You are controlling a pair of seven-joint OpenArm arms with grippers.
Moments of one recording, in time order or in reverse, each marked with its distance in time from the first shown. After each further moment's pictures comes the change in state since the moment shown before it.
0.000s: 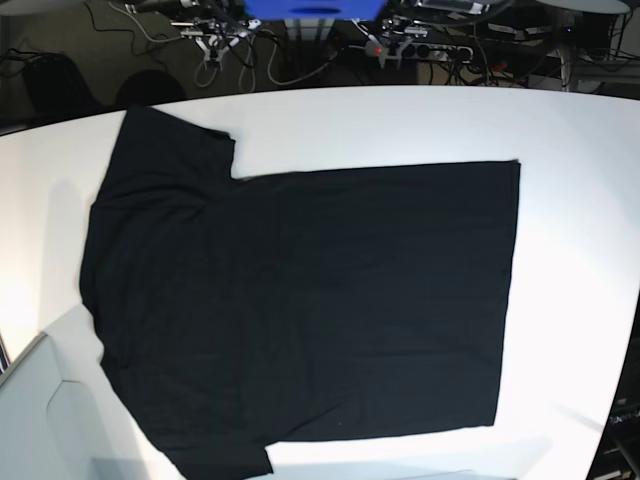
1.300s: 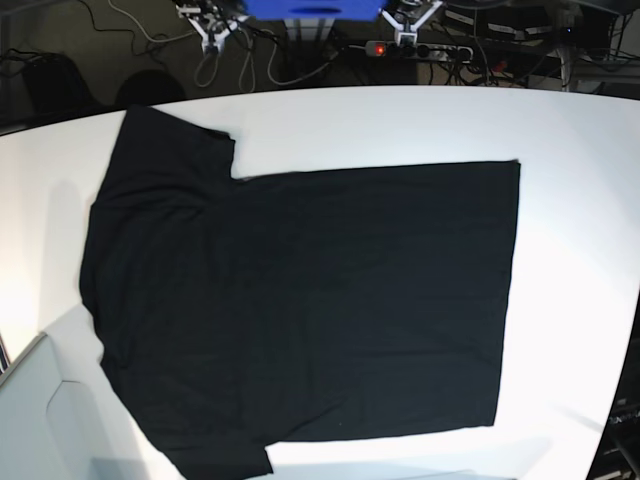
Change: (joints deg) left arm 11.0 -2.1 0.0 9.4 -0.1 0.0 -12.1; right arm -10.2 1.0 -0.2 12.6 0.2 0.7 -0.2
